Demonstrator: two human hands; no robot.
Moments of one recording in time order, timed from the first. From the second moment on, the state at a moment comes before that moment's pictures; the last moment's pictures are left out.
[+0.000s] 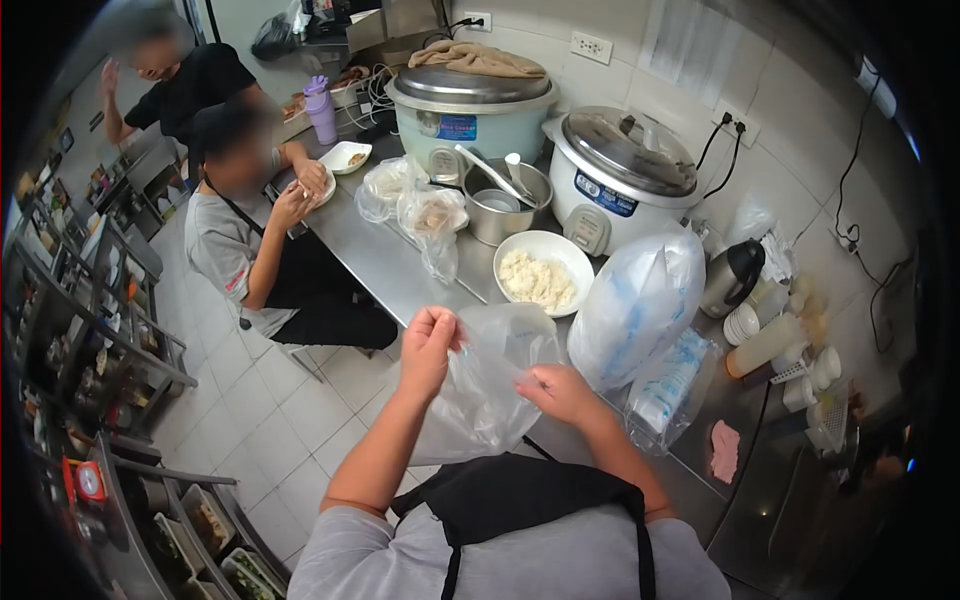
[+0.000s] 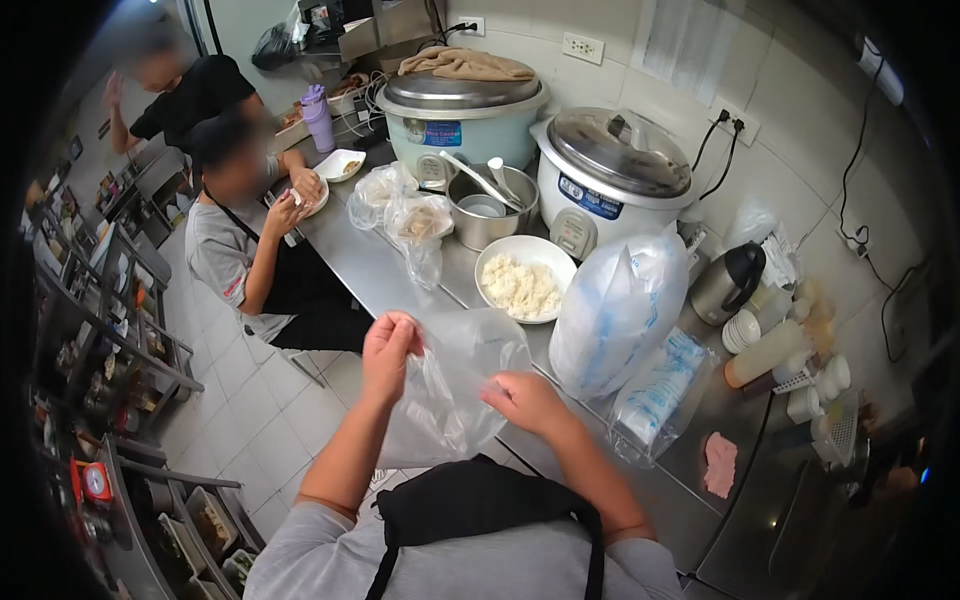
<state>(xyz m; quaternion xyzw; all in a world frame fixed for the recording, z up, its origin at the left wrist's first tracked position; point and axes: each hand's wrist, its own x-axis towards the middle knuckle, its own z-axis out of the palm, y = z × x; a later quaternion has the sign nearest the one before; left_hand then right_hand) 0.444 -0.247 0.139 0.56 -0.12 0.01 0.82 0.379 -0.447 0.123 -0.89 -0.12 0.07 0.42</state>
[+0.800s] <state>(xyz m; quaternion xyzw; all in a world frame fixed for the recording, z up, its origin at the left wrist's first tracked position) 0.464 -0.440 0.215 -0.11 -0.35 -0.48 0.80 0.404 -0.689 0.249 -0.46 -0.02 -0.14 0.88</state>
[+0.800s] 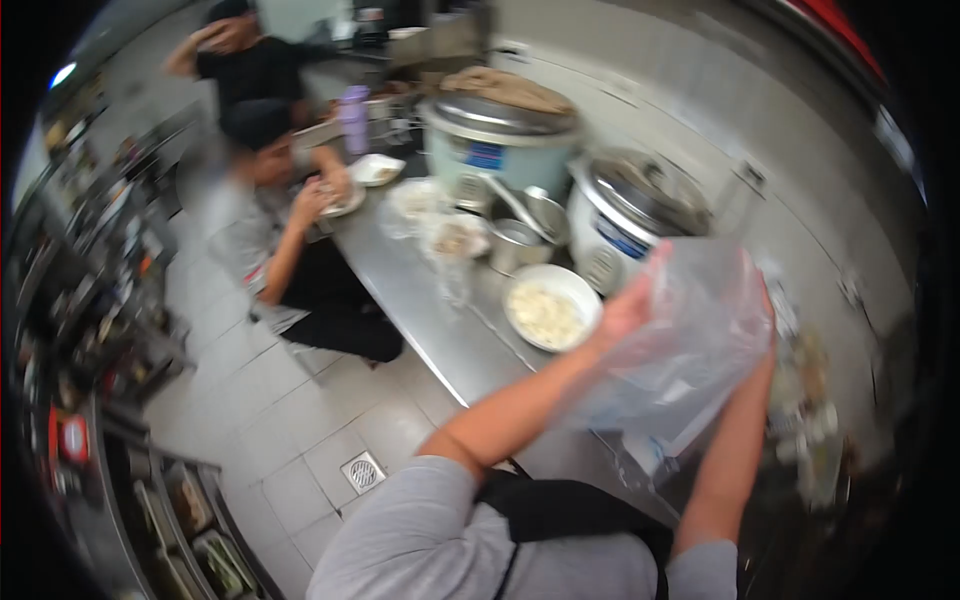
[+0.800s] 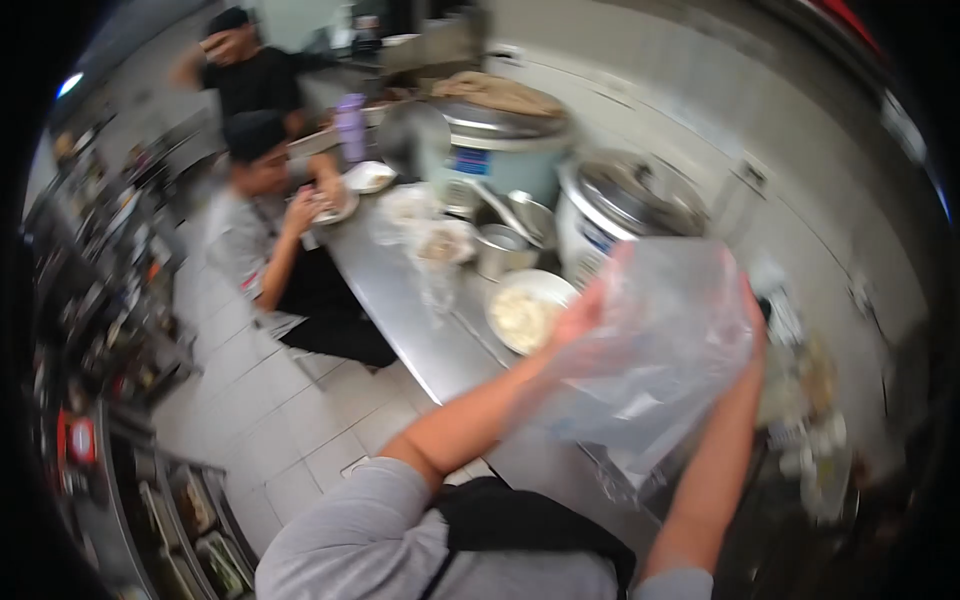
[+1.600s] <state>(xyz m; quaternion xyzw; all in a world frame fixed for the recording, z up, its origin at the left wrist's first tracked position) 0.464 -0.428 0.040 0.29 -0.02 -0.38 0.88 0.429 -0.674 -0.019 -0.44 0.20 0.01 0.87</state>
